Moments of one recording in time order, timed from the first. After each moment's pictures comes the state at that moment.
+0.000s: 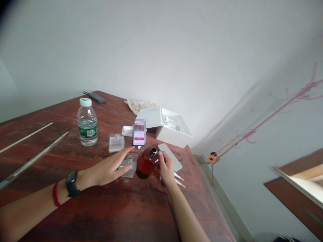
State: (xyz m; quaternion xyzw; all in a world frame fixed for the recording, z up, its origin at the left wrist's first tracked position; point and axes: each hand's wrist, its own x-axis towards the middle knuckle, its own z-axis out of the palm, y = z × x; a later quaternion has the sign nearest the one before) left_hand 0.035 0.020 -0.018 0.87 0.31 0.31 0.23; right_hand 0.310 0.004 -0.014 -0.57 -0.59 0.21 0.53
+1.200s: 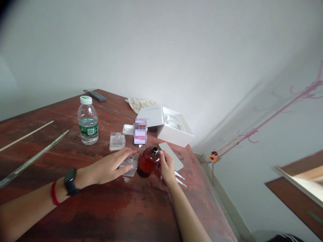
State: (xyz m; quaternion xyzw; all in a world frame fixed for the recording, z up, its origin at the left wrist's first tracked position) left_hand 0.034 0.021 -0.012 0.87 0.31 0.28 0.25; right_hand 0.318 0.009 -0.027 -0.56 -0.58 0.26 0.53
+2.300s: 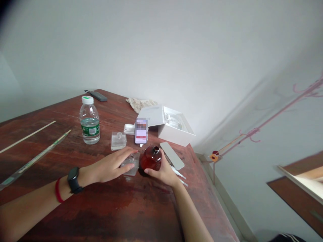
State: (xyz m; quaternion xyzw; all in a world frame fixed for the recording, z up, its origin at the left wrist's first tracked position) left_hand 0.033 0.019 -0.006 0.87 0.31 0.29 0.25; right_hand 0.326 -0.003 -0.024 -0.50 -0.70 0.32 0.39
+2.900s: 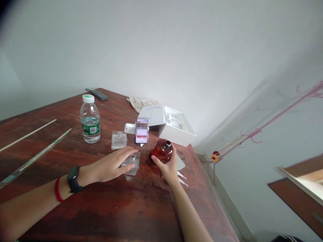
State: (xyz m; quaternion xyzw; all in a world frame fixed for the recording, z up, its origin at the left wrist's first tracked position) left_hand 0.033 0.020 -0.008 0.87 0.30 0.29 0.26; right_hand 0.313 0.004 -0.019 -0.55 -0.59 0.16 0.57
